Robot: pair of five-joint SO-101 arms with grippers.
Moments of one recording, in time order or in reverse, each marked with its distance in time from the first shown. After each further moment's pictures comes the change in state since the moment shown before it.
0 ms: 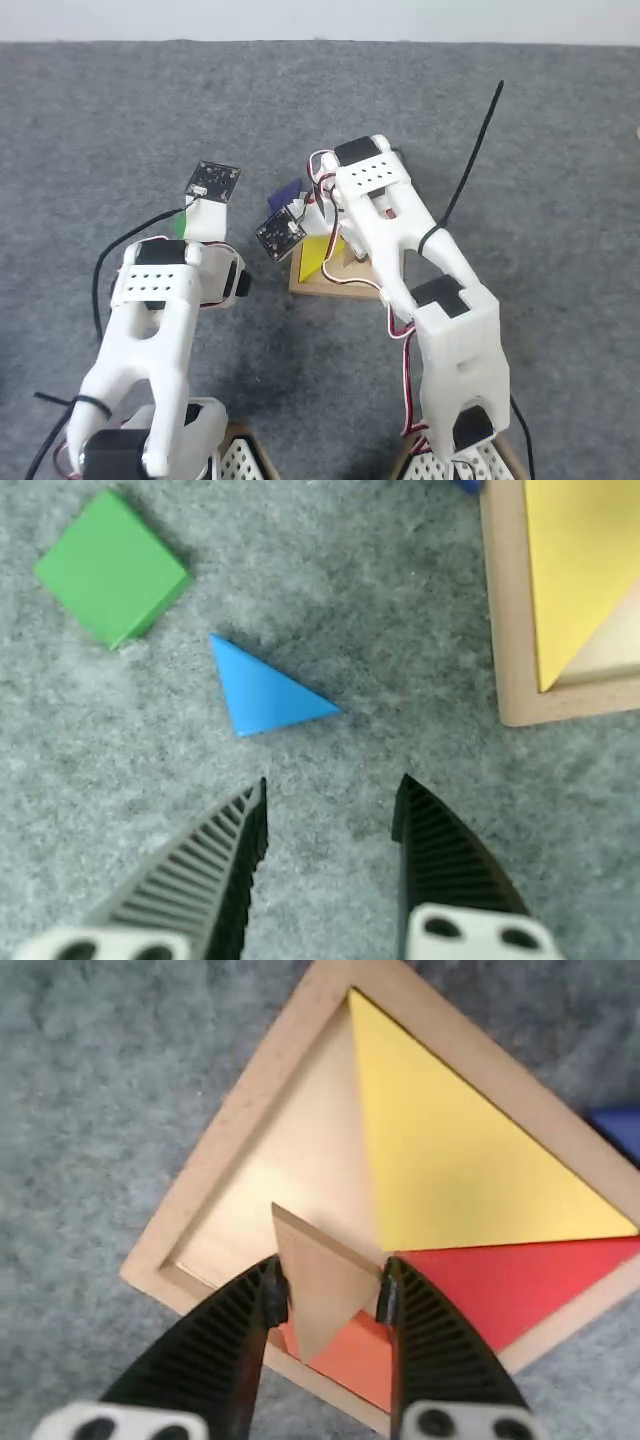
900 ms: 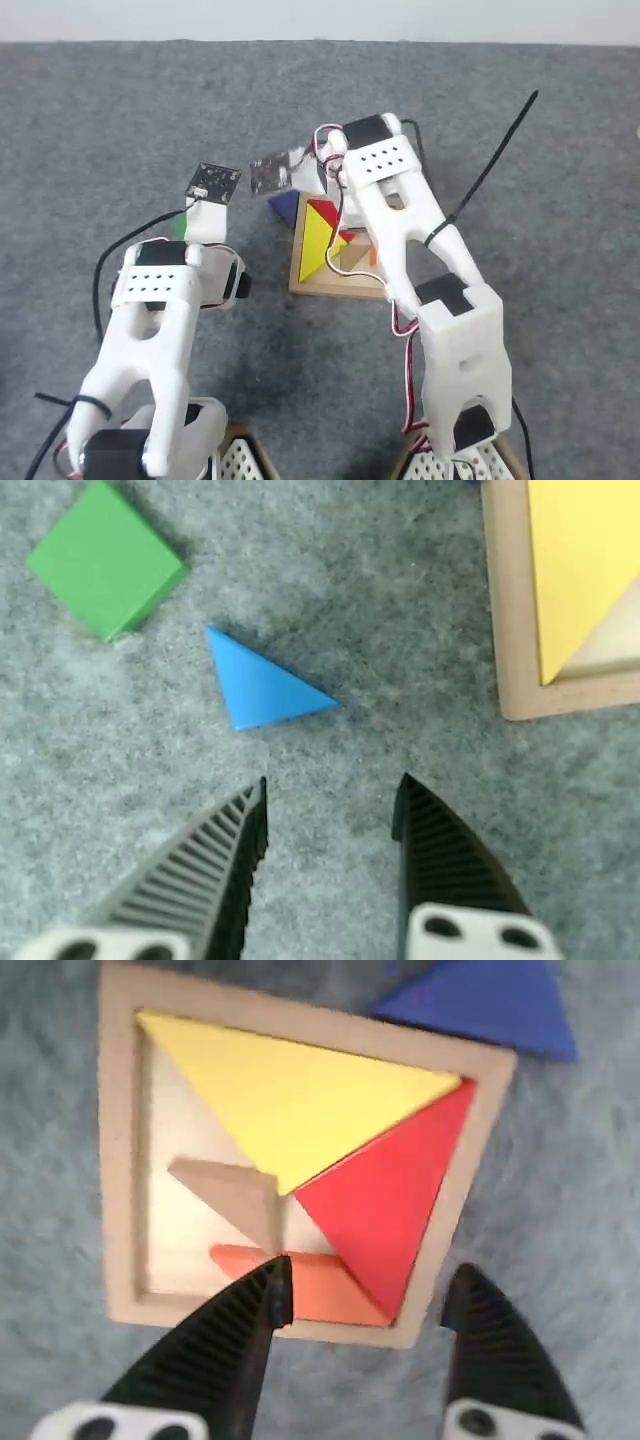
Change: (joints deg) left arm 0.0 0.0 0.6 0.0 0.0; right arm 1.6 -0.1 -11.0 2.9 -30.8
